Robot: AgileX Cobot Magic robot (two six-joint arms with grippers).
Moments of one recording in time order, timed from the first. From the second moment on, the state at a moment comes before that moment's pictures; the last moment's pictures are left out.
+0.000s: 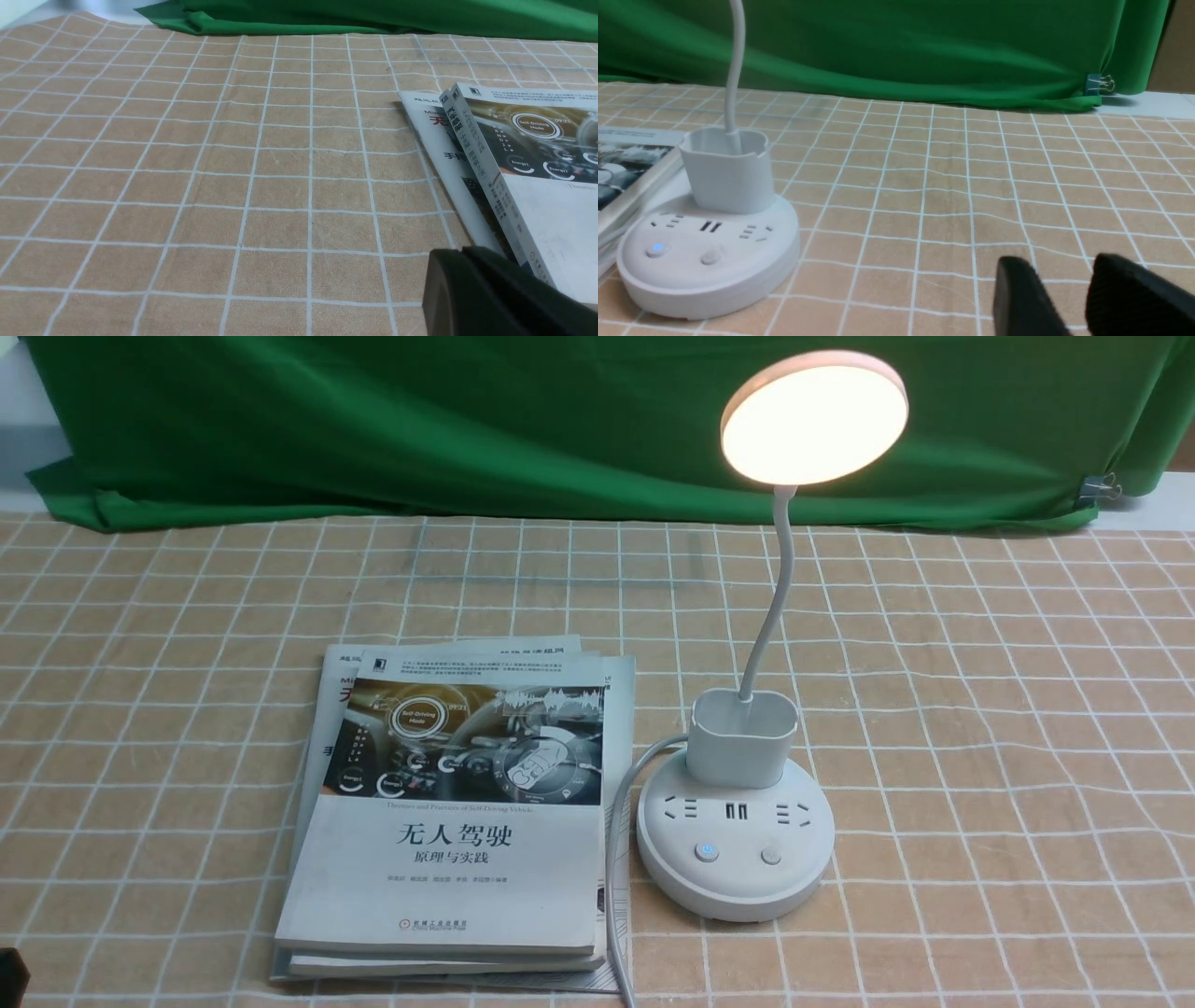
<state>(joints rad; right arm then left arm) 0.10 0.00 0.01 0.05 0.24 -0.13 0.03 0.00 0.01 0.08 0.31 -0.03</state>
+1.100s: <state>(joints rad) 0.21 0.73 -0.68 0.17 0.79 0.00 0.03 0.00 0.01 0.08 0.31 -0.03</state>
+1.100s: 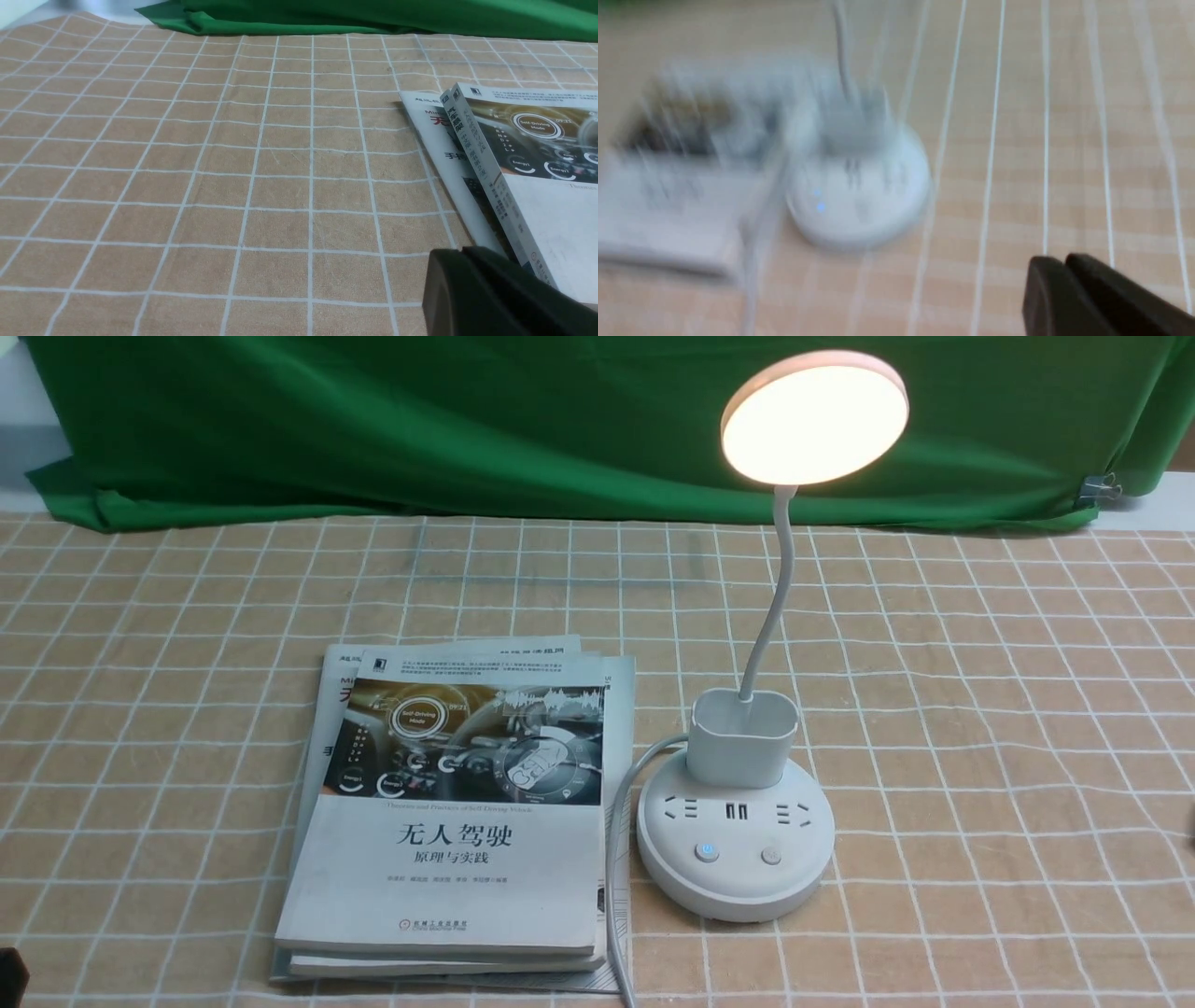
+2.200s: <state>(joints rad) 0.55 1.80 -1.21 0.12 0.84 -0.05 0.03 0.00 0.01 0.09 0.31 -0.03</state>
